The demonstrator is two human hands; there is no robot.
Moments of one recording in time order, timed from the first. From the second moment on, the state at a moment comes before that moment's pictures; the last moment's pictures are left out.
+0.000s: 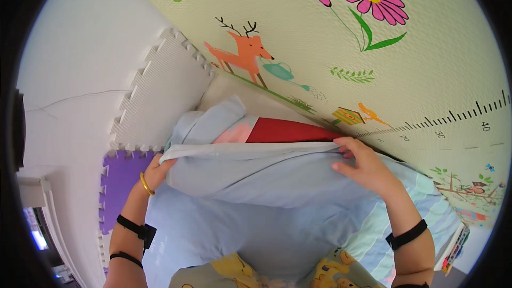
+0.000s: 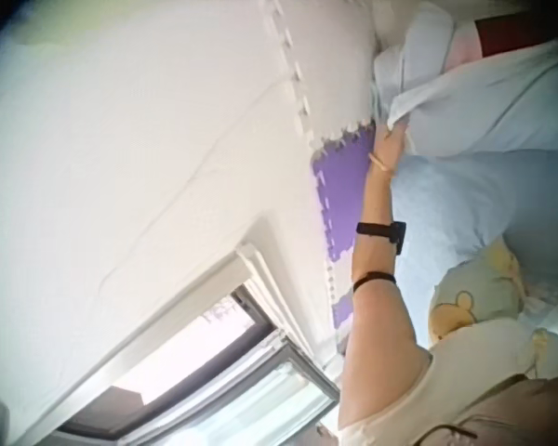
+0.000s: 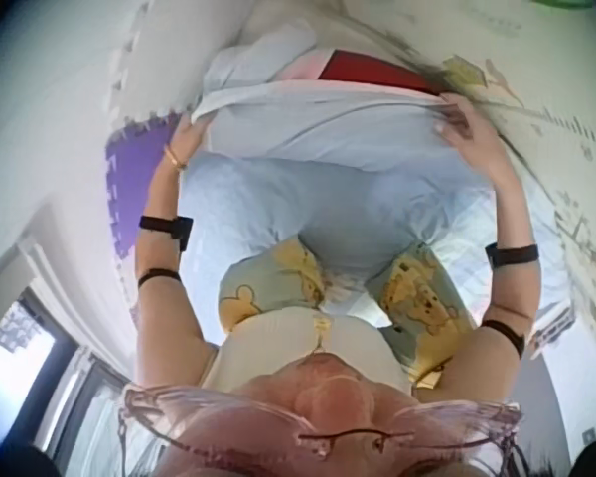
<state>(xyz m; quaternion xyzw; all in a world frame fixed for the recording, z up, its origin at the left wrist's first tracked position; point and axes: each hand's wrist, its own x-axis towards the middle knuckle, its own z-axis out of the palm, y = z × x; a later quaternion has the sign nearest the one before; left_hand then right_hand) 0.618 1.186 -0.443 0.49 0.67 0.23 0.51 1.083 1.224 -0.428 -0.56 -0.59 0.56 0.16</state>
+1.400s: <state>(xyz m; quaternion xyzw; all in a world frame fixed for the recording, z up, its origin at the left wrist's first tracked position) 0.736 1.227 -0.492 0.81 0.37 -0.22 0.40 0.923 1.214 -0.443 -0.45 -0.85 0.09 0.27</state>
